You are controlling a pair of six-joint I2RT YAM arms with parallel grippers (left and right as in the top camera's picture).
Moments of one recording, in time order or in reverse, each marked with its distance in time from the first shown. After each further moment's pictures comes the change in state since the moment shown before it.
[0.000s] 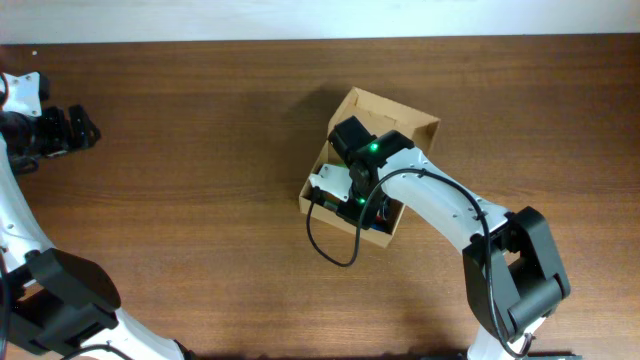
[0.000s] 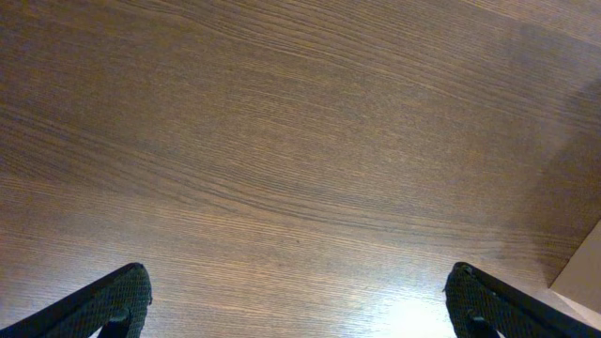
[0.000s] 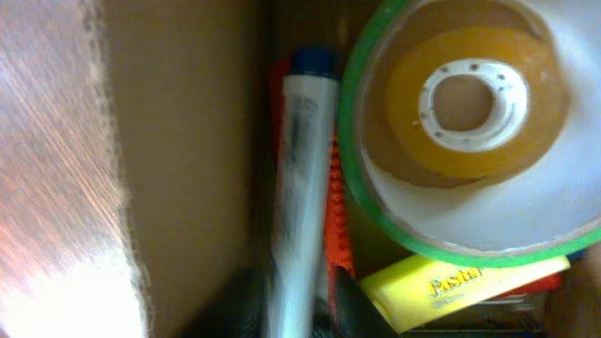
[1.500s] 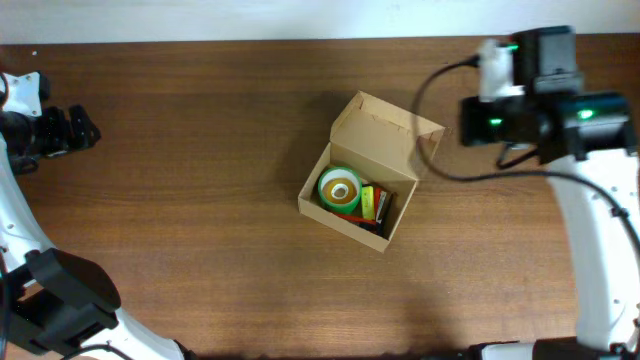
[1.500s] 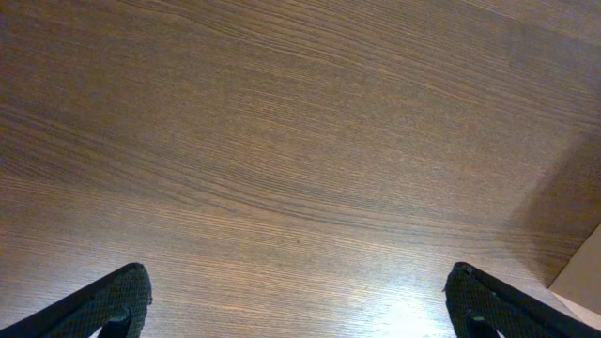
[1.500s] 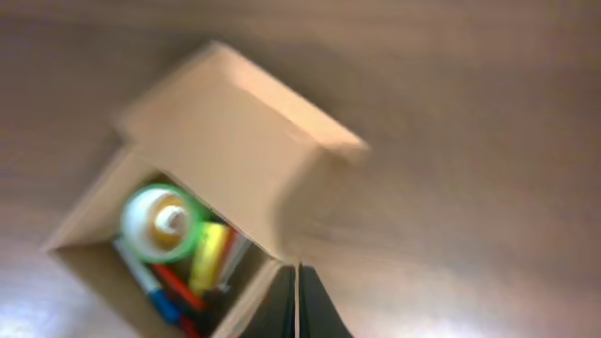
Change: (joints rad) left arm 0.000 0.000 0.000 0.000 0.000 0.000; right arm -0.500 -0.348 0.377 -0.221 0.074 0.558
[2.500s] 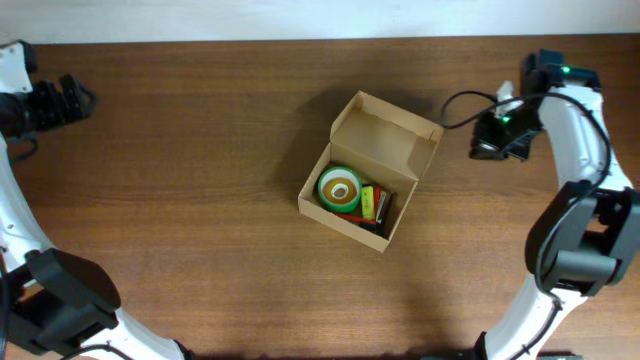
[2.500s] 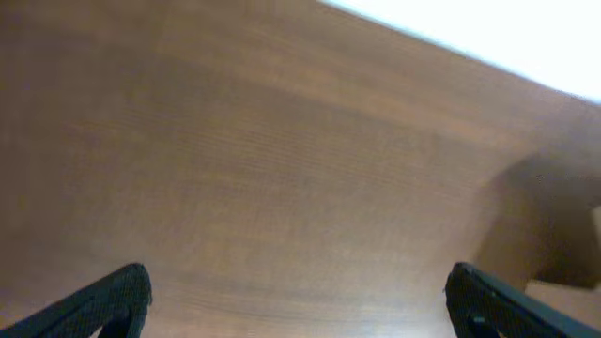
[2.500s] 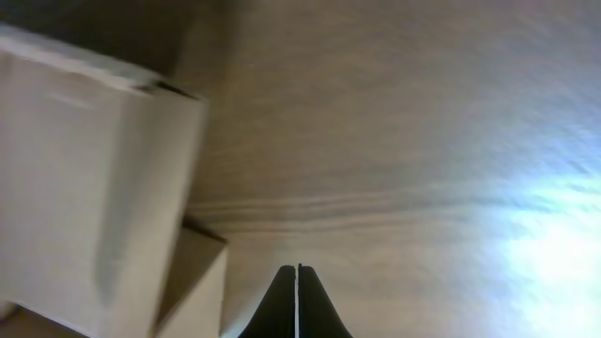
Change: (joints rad) left arm 0.000 0.000 -0.001 0.230 0.207 -0.103; right arm -0.221 0.496 -0.003 -0.017 -0.205 0.094
